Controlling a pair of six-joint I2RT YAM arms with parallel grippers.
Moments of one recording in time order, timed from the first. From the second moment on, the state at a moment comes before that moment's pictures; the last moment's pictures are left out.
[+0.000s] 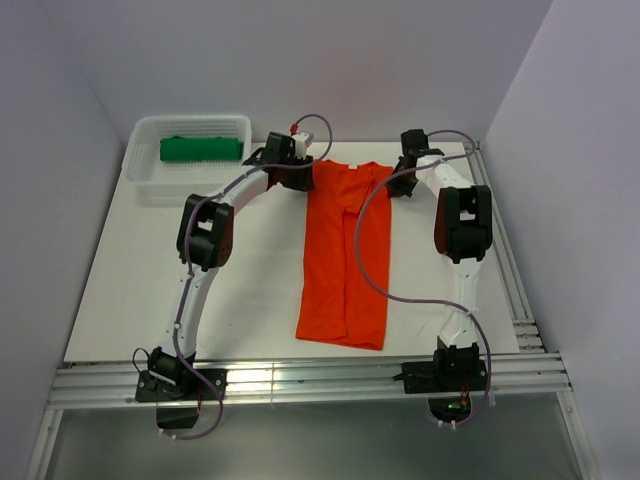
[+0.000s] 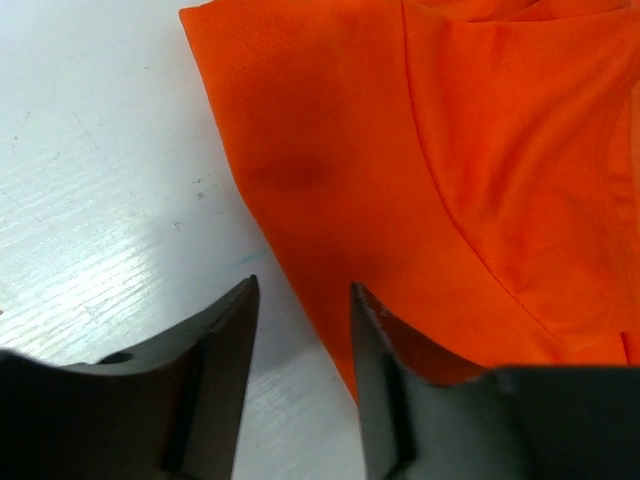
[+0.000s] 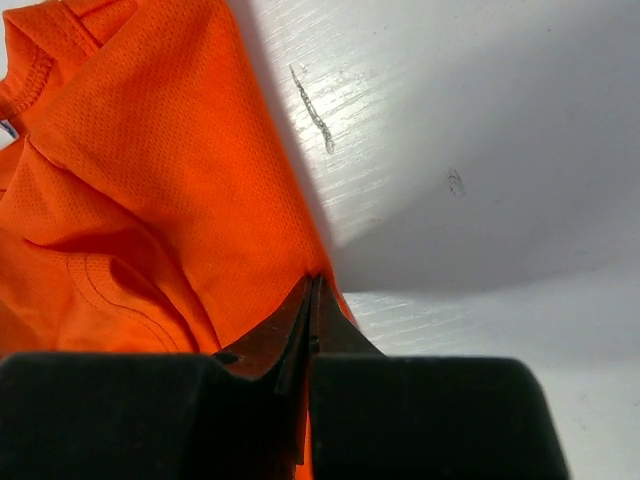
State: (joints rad) left arm -0.40 2.50 2.12 -0.33 0.31 -0.11; right arm 0.06 2.30 1.84 -0.61 -0.03 0.64
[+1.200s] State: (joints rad) left arm -0.31 2.56 2.19 -0.31 0.22 -0.12; right arm 0.17 2.49 2.19 -0.65 -0.07 0.72
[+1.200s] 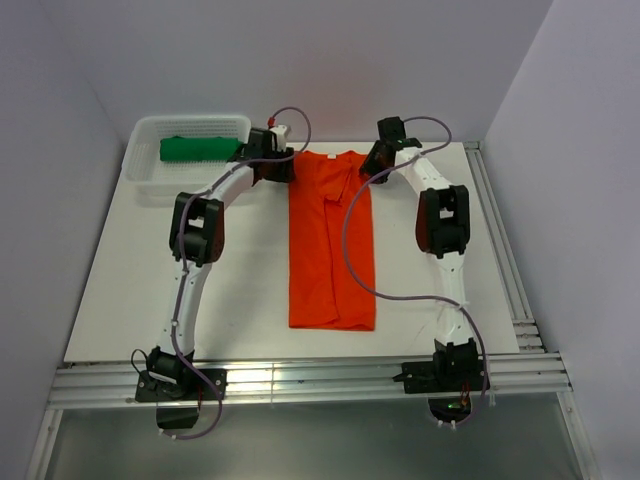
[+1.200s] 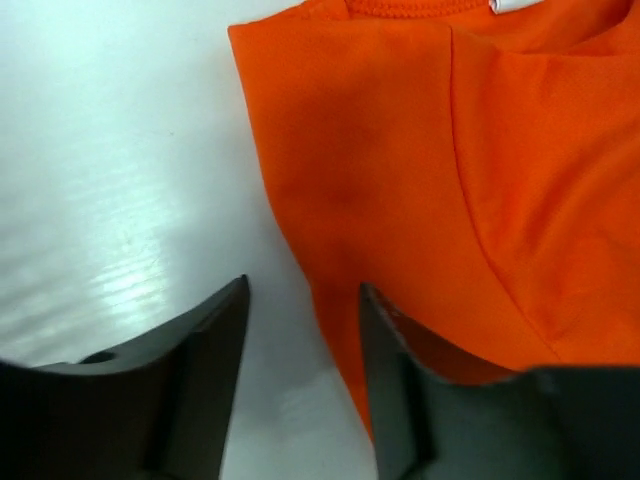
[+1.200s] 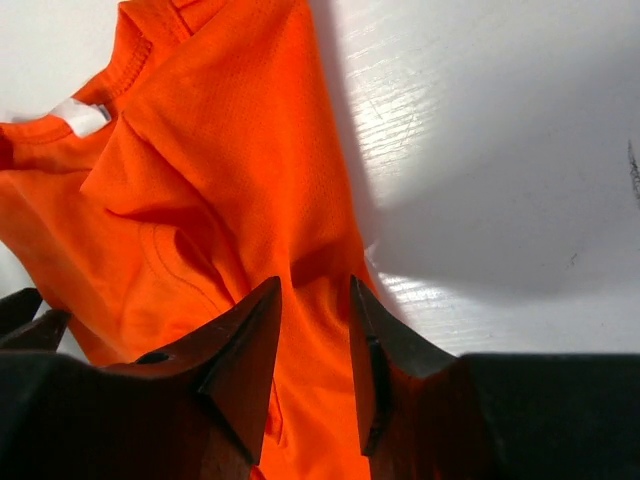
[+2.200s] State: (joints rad) left arm -0.53 1.04 0.83 -0.49 0.44 0.41; right arm 0.56 0.87 0.63 -0.59 0.00 0.77
